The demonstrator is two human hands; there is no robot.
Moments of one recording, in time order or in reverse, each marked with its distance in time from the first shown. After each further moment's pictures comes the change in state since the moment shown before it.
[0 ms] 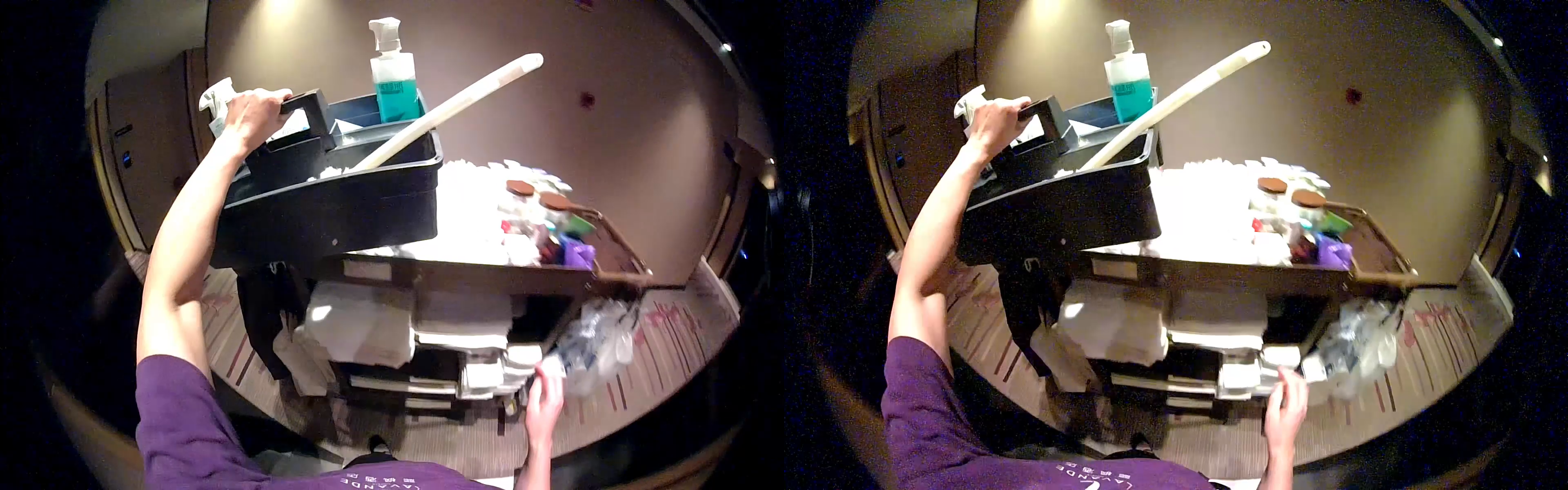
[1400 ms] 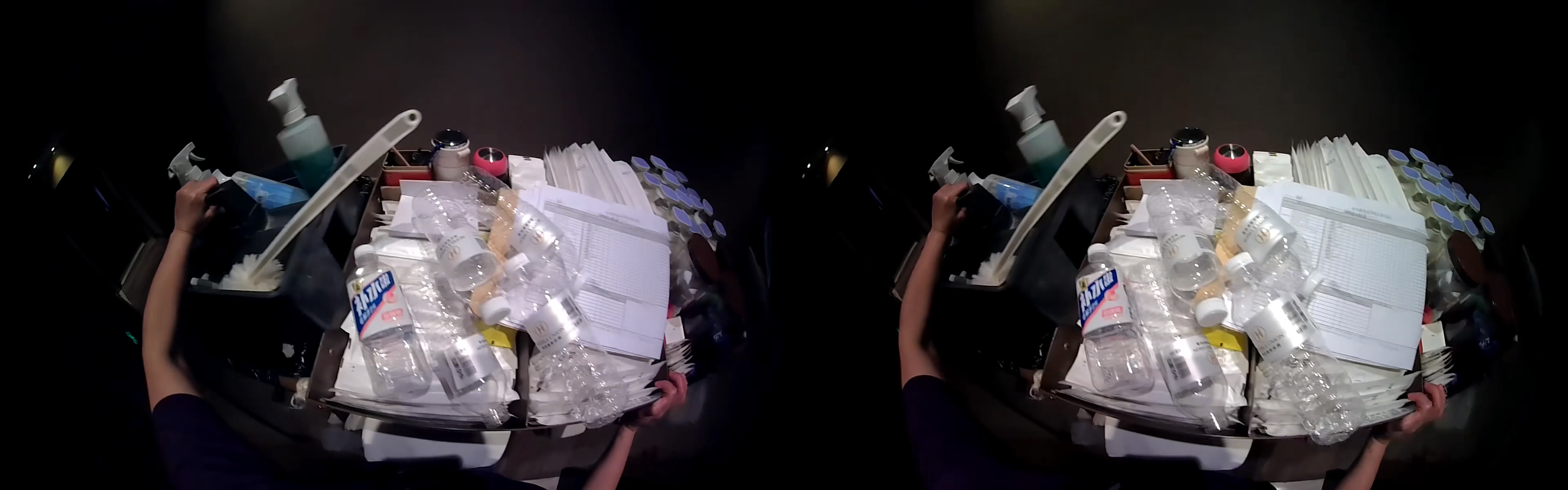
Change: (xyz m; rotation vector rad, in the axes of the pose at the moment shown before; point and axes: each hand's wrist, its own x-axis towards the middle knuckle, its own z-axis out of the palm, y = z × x) left_hand -0.082 -0.156 0.478 -0.288 -0.347 0.151; right_hand 0.230 0.129 0.235 -0.395 0.391 -0.250
